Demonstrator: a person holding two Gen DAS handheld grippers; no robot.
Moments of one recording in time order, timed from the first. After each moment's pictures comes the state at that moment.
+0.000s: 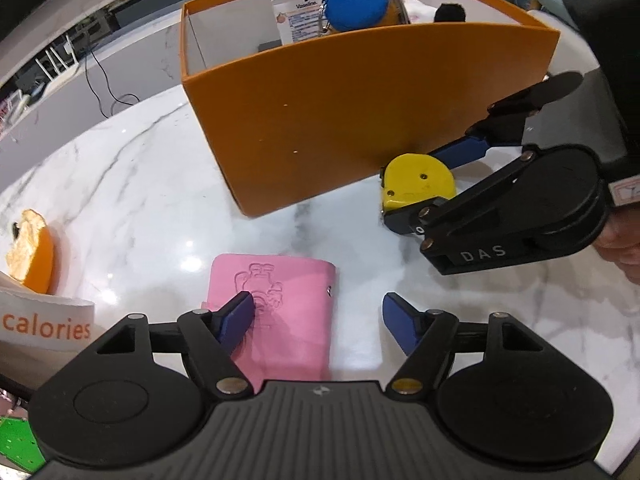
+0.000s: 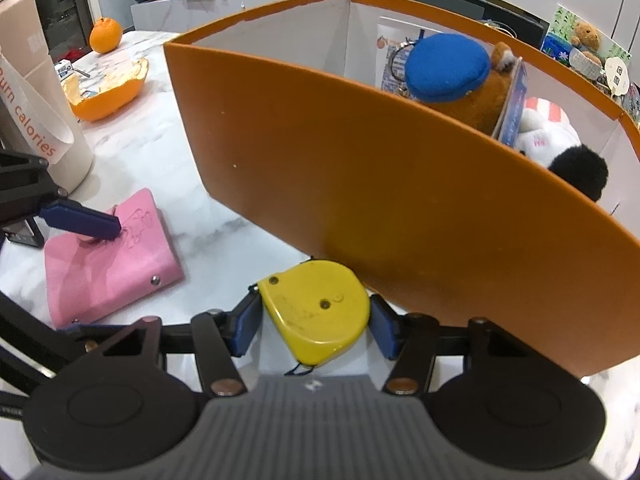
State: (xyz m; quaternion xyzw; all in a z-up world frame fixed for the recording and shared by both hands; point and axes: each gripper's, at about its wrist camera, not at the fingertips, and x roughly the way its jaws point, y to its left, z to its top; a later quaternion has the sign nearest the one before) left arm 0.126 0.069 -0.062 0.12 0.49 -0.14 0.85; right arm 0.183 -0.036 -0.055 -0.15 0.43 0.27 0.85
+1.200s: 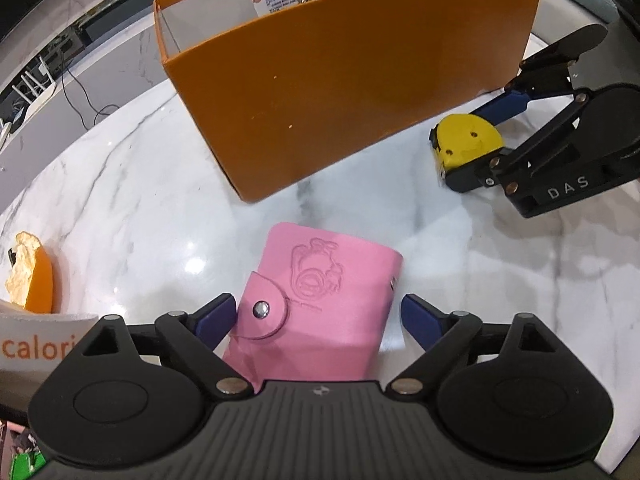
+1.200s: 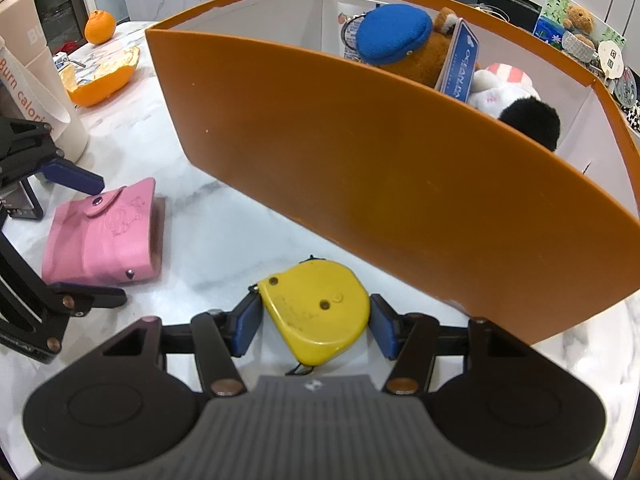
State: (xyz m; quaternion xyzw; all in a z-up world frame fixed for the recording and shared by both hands) left arm 0.129 0.073 -0.078 0.19 0.50 -0.17 0.83; right arm 0.176 -0.072 -0.053 -0.15 0.45 0.26 0.84
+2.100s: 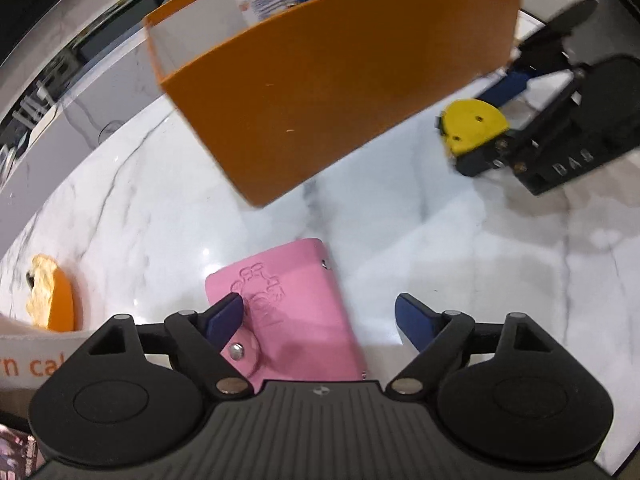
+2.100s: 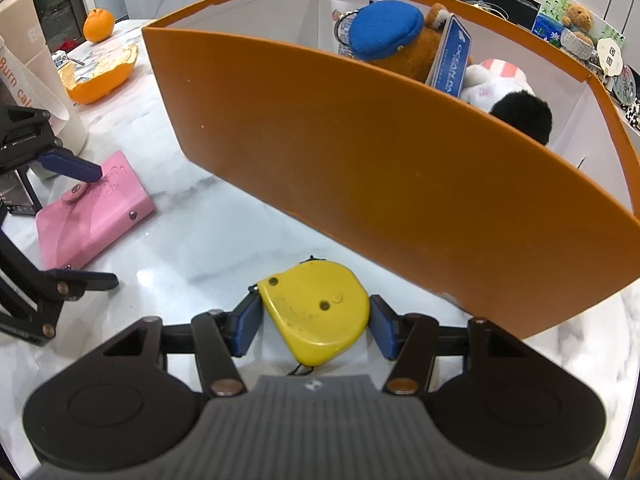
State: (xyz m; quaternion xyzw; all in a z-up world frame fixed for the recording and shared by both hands) left arm 0.129 0.071 -0.075 0.23 0.50 -0.16 0.82; right arm 0.170 -0.081 -0.051 -0.15 0.46 0.26 0.84
